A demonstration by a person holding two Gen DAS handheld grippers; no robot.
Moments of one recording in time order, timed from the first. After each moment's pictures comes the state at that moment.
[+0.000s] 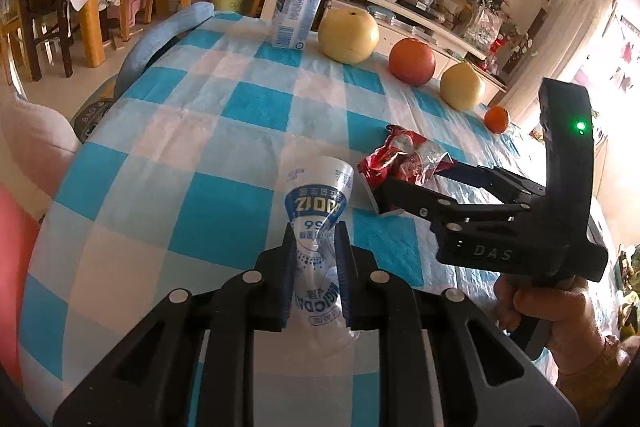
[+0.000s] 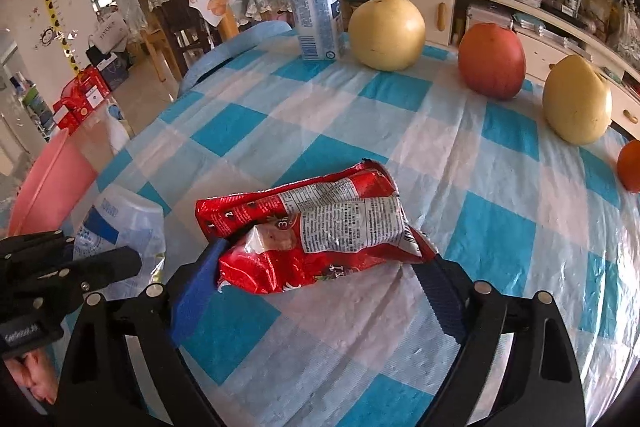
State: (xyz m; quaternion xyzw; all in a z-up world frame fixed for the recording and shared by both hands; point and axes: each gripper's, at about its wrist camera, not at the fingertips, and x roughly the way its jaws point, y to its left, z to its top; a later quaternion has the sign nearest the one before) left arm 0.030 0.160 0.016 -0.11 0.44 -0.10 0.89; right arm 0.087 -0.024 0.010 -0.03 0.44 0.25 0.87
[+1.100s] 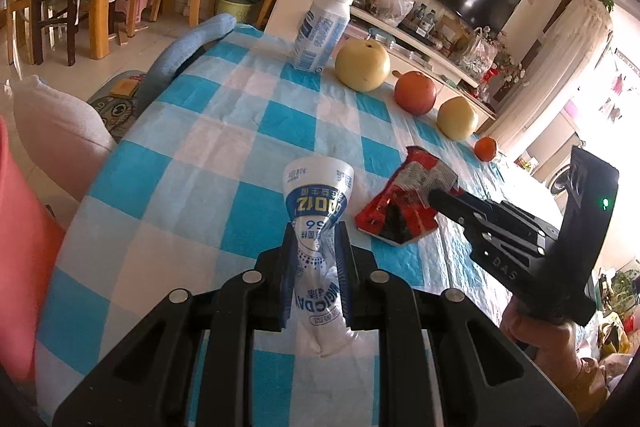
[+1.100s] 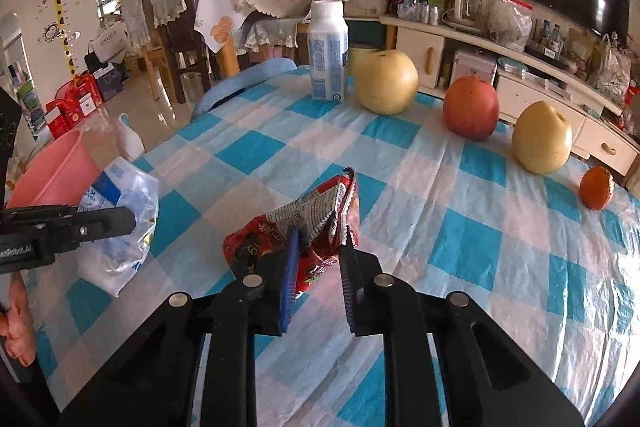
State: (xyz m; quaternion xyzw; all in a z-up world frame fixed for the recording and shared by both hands) left arm 0.017 0.203 0.029 -0.16 0.41 -0.11 0.89; right arm 0.039 -0.012 0.036 -0.06 0.36 0.22 0.90
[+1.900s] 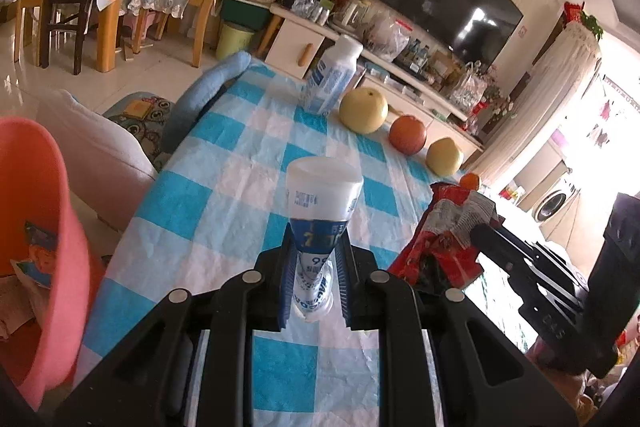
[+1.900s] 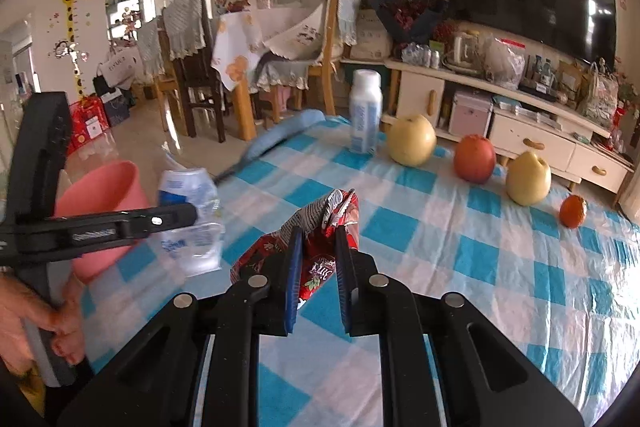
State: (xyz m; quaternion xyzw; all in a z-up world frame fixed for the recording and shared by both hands) left arm -0.009 0.247 0.060 -0.20 0.35 -0.11 0.91; right arm -0.035 0.028 0.102 -0.04 0.29 0.22 0.93
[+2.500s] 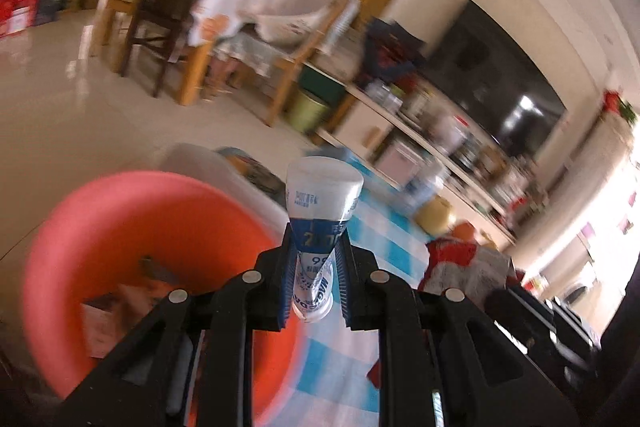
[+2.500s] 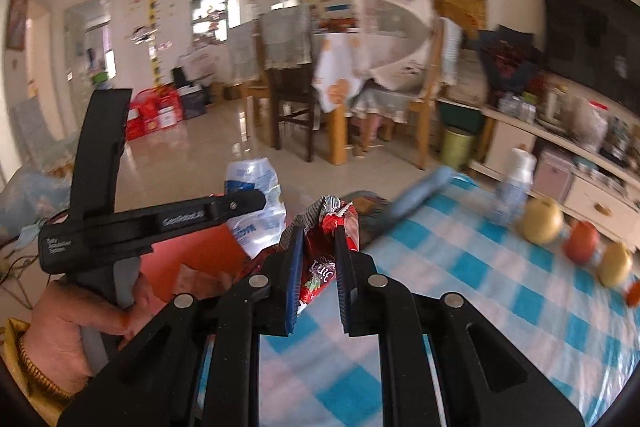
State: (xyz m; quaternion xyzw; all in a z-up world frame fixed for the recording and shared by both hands) left arm -0.069 0.394 0.092 -0.27 0.25 0.03 0.93; right arm -0.079 0.193 0.152 -0.08 0.25 0.37 0.89
